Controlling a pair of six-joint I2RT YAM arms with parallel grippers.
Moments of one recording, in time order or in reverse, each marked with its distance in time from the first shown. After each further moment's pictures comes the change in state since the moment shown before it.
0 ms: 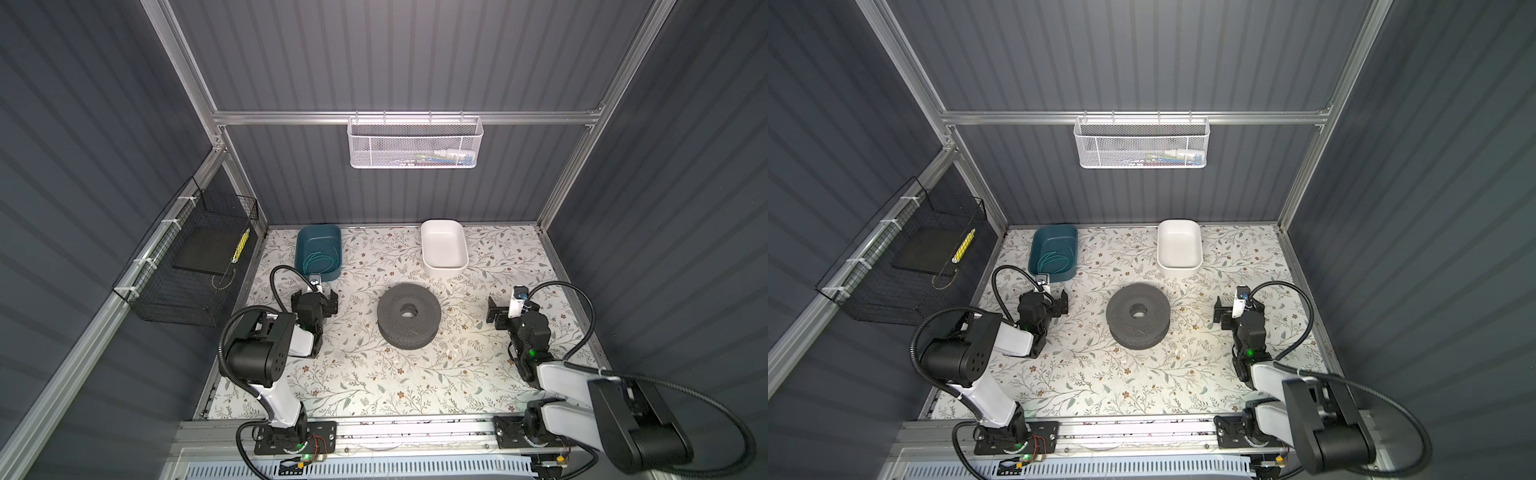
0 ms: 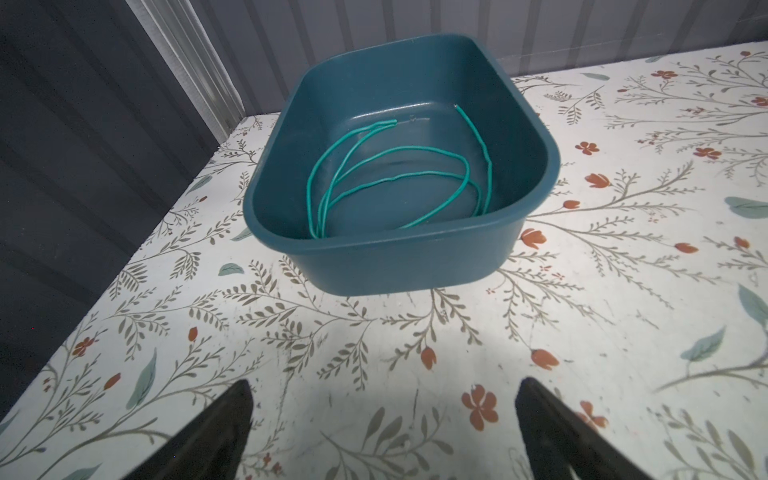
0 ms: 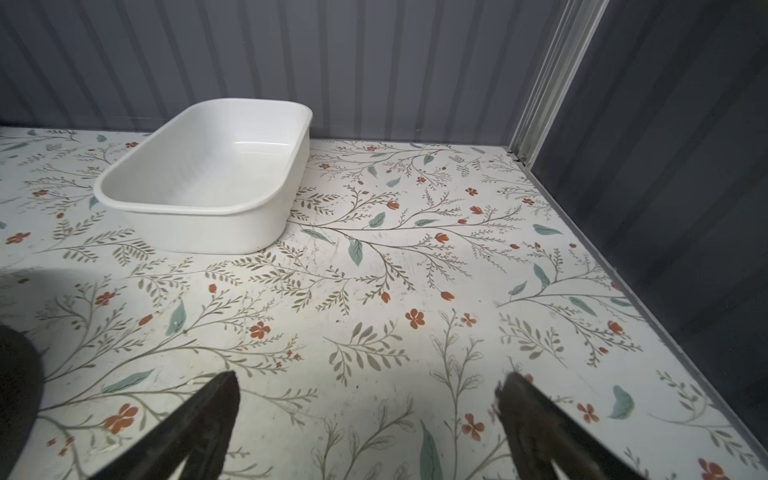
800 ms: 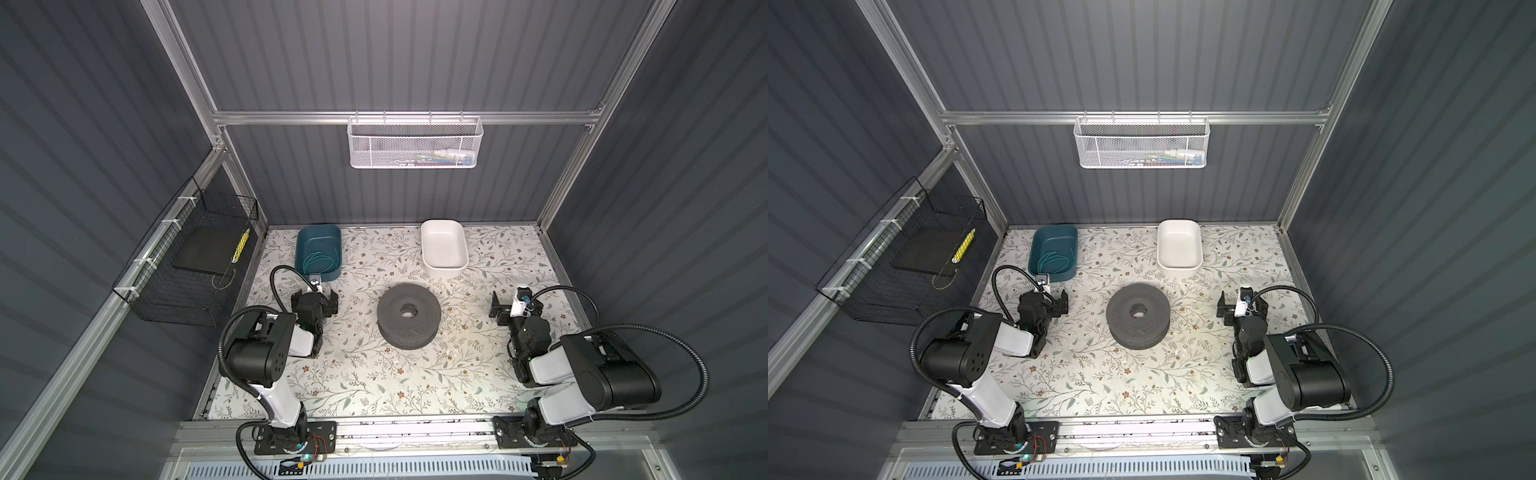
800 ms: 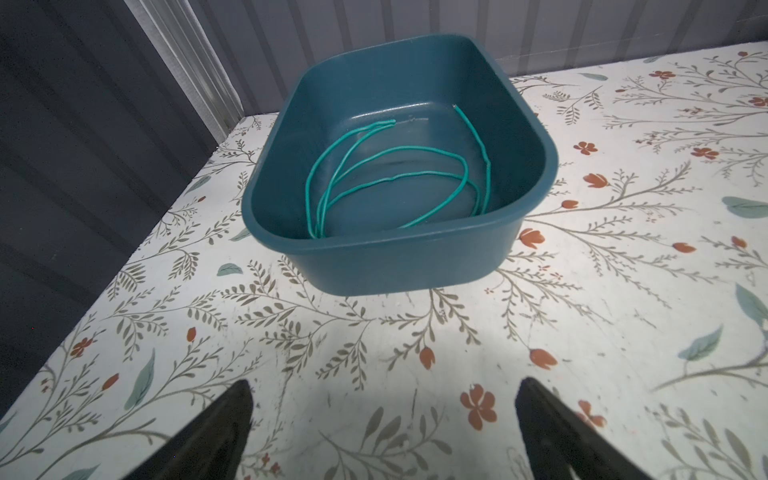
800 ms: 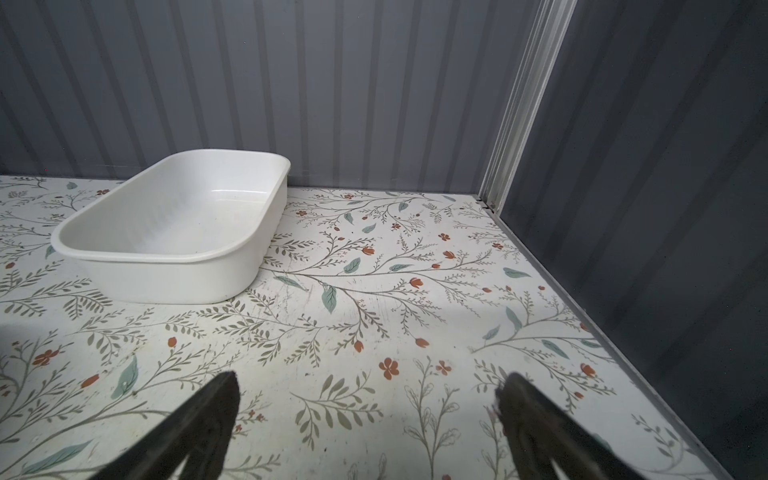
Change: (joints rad) left arm 0.000 0.000 0.000 0.000 0.000 0.000; right arm -0.039 0.204 -0.027 0.385 -0.005 -0.032
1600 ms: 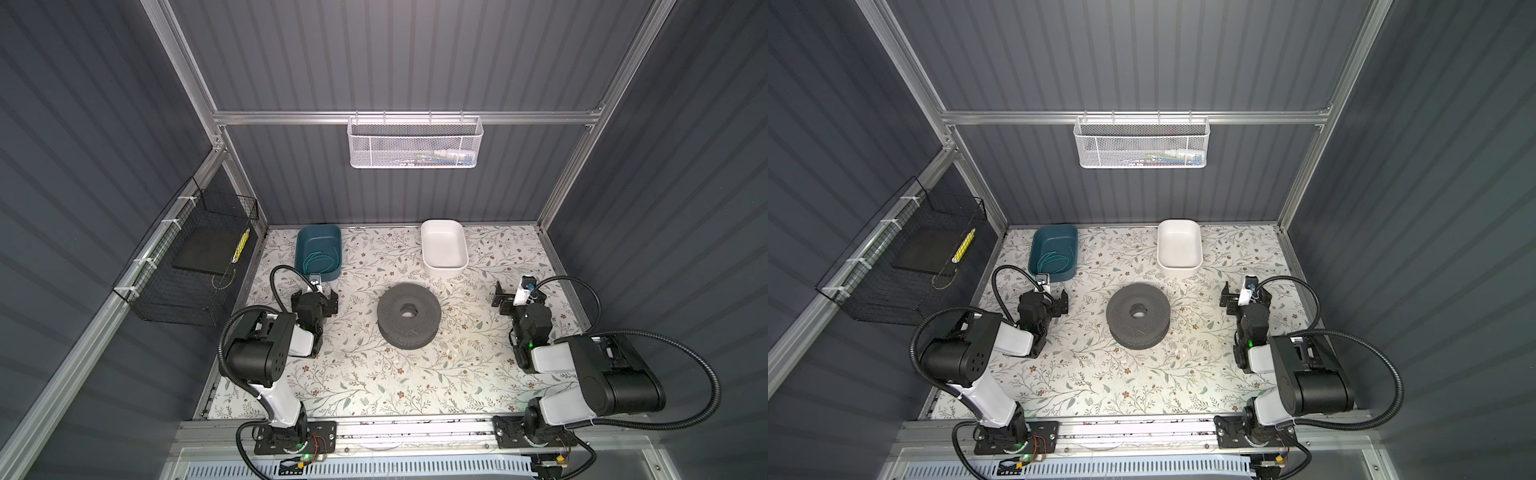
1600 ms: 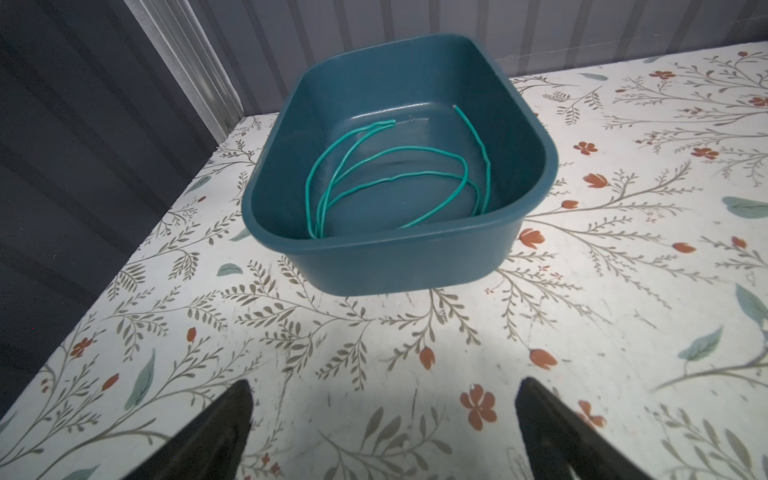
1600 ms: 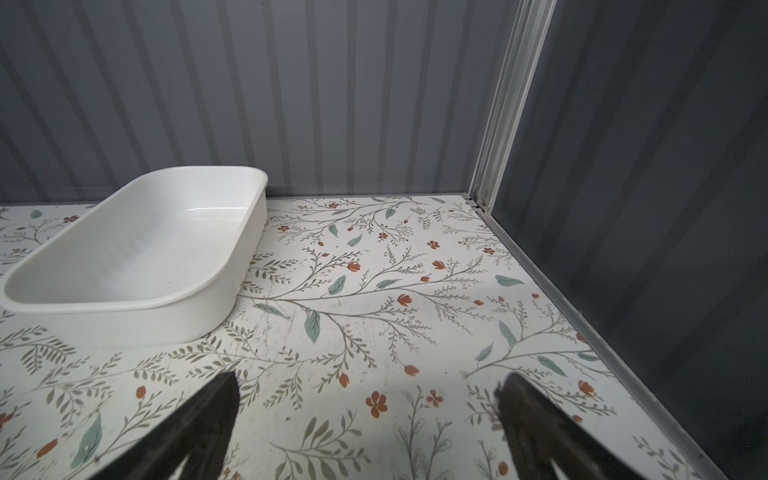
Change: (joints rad) left arm 0.000 0.000 0.000 0.000 0.000 0.000; right arm -0.065 -0.051 0.156 -0.245 -0.018 0.058
